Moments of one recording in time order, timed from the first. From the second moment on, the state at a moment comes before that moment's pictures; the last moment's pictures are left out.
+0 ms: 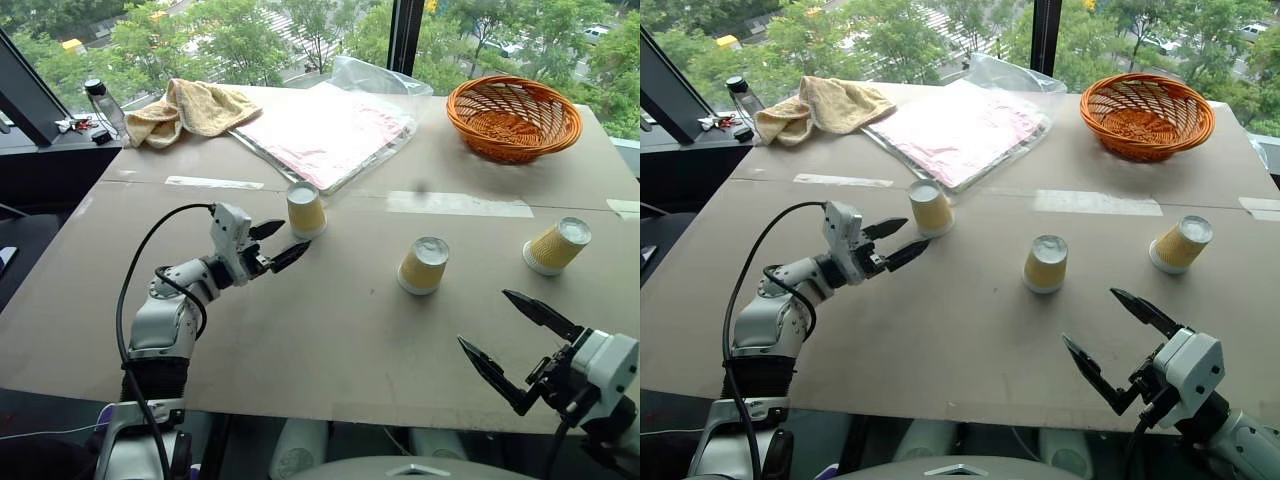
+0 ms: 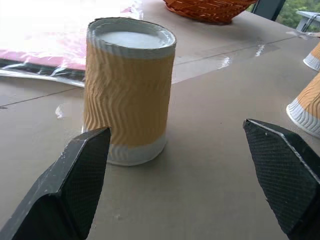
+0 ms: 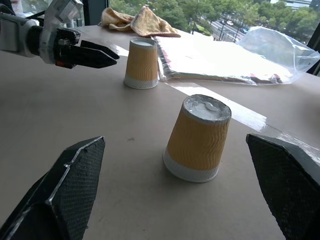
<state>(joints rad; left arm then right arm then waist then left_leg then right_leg) -0.34 0.49 0.16 0.15 -0.38 0.29 -0.86 0.68 -0.47 -0.25 -0.84 0.44 0.04 0.69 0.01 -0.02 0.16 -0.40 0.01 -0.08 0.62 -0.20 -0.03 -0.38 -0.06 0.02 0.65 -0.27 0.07</state>
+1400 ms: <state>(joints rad) -0.56 0.38 -0.20 0.28 -0.29 0.16 -1.24 0.94 -0.33 -0.20 -0.93 0.31 -0.05 0.58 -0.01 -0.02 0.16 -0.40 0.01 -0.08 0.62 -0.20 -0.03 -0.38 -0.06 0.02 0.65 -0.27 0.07</state>
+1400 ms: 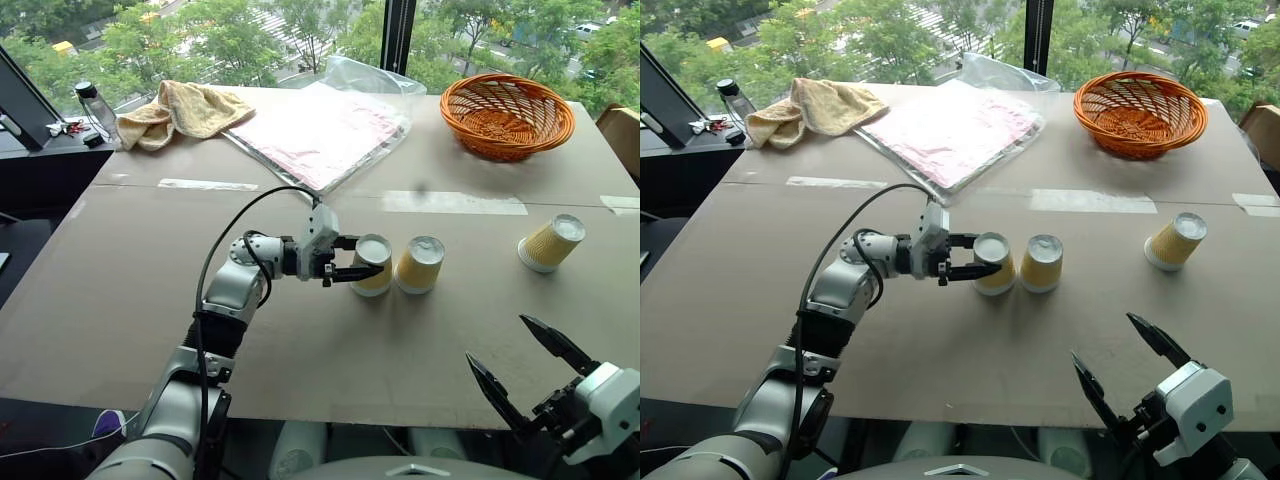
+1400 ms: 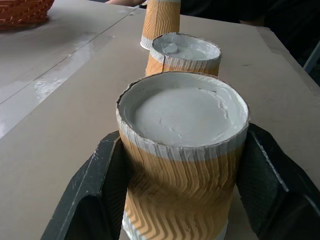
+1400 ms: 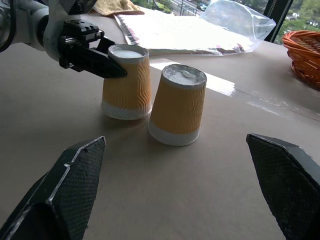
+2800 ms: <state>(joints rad) -0.32 0.68 0.07 -0.43 -0.85 0.67 -1.14 -0.21 -0.51 -0.41 -0.18 0.37 0.70 0.17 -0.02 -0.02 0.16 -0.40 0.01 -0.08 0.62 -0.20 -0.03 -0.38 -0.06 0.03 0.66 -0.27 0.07</state>
